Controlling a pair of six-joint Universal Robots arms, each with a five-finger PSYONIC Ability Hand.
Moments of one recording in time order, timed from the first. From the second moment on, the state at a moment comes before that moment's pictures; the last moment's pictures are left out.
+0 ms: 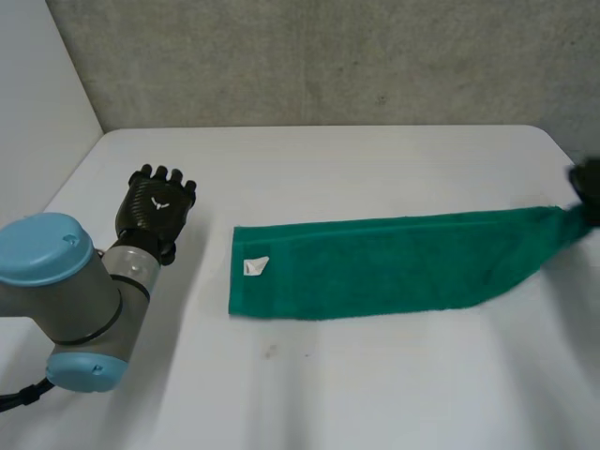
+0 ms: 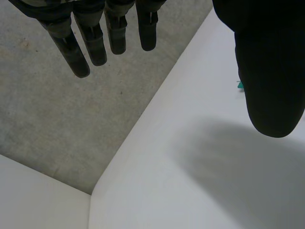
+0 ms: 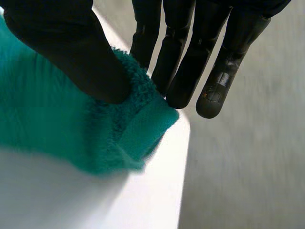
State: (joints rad) left arm 4.35 -2.00 -1.74 3.69 -1.61 3.82; right arm 1.41 -1.08 1.47 -0.21 1.26 2.48; left_hand 0.24 0.23 0.24 0.23 0.05; right_hand 0.97 1.17 1.18 1.19 0.98
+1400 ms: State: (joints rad) left arm 4.24 -1.92 -1.75 3.70 -1.61 3.82; right arm 1.87 -1.03 1.57 -0.19 1.31 2.76; left_hand 0.24 0.23 0.24 0.23 0.05; right_hand 0.92 1.17 1.18 1.19 0.96
